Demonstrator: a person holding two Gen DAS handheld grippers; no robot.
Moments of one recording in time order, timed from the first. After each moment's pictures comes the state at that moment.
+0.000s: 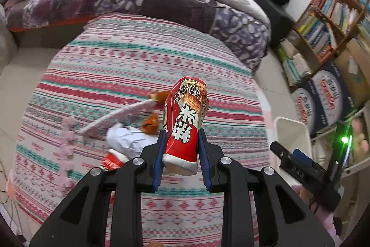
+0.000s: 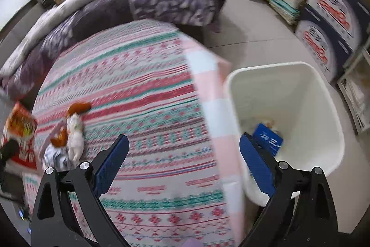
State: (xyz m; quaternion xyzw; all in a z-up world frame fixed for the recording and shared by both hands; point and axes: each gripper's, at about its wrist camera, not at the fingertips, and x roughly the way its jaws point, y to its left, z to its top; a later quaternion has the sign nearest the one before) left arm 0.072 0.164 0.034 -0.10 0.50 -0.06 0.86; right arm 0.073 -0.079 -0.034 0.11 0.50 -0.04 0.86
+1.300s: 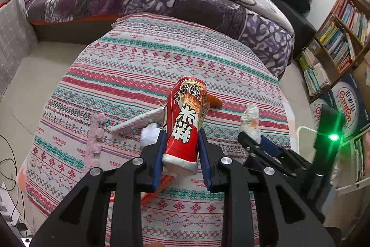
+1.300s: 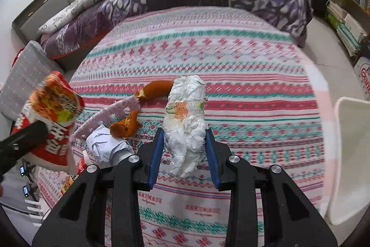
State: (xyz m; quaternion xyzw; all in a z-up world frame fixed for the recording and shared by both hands) left arm 0.065 0.197 0.028 -0.10 0.49 0.00 0.87; right arm 0.105 0.029 -0.039 0.08 0.49 0.10 0.86
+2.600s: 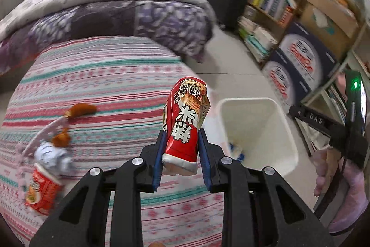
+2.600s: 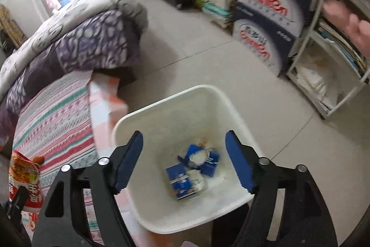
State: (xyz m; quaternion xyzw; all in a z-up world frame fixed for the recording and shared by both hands) left arm 0.056 -0.014 0.024 0.00 0.46 -0.17 0.87; right arm 0.039 -0.272 -0.004 0.18 0.45 -0.22 0.85
